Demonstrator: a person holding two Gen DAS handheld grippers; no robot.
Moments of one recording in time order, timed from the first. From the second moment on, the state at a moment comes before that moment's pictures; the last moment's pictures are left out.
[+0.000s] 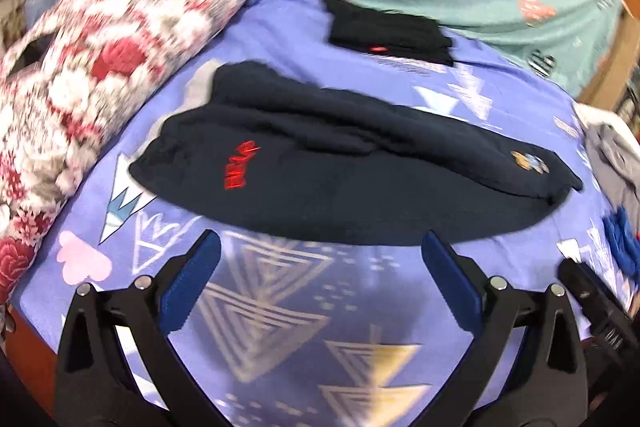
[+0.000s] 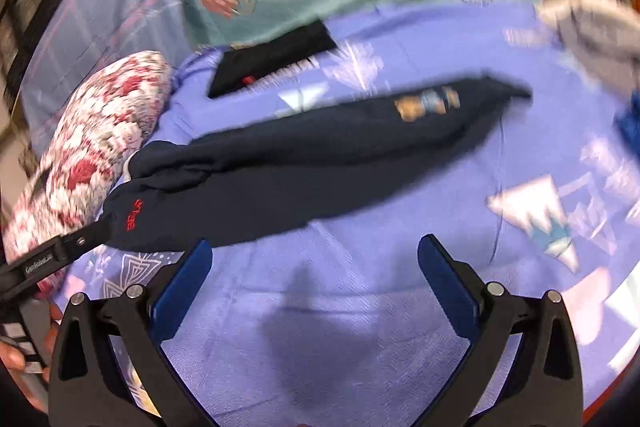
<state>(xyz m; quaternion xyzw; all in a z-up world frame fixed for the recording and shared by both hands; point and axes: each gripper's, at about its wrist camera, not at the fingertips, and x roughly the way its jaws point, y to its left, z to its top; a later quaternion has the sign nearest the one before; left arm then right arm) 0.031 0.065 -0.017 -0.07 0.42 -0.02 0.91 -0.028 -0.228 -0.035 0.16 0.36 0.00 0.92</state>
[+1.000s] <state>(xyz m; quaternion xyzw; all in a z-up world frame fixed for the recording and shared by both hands) 0.149 0.189 -0.084 -0.20 0.51 0.10 0.83 0.048 -0.348 -0.063 0.25 0.45 -0.08 0.85</state>
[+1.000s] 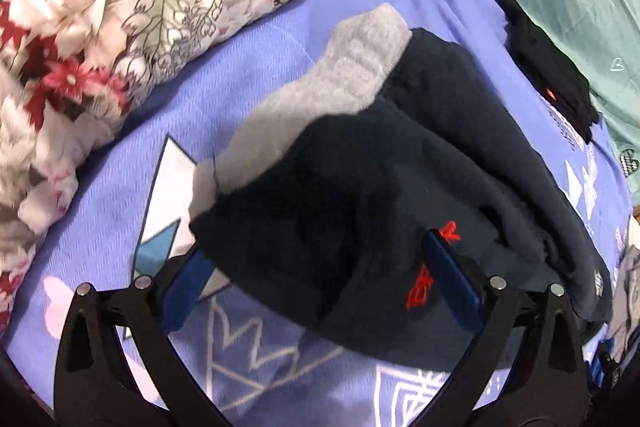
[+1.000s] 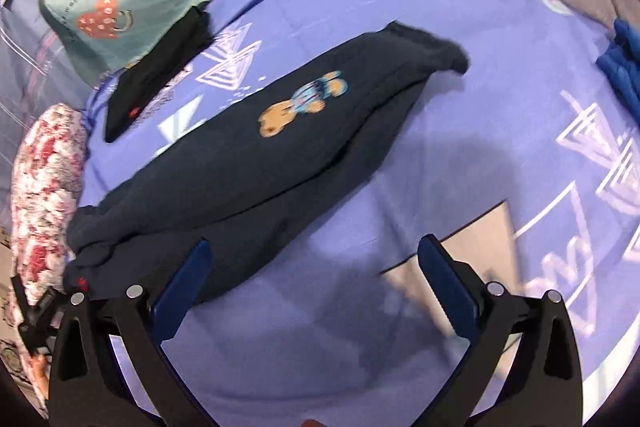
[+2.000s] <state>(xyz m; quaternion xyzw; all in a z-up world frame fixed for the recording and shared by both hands) 0.158 0.172 -0.058 -0.20 0.48 0.07 0.85 0.083 -0.412 -0.059 0.28 0.46 -0.07 0.84</state>
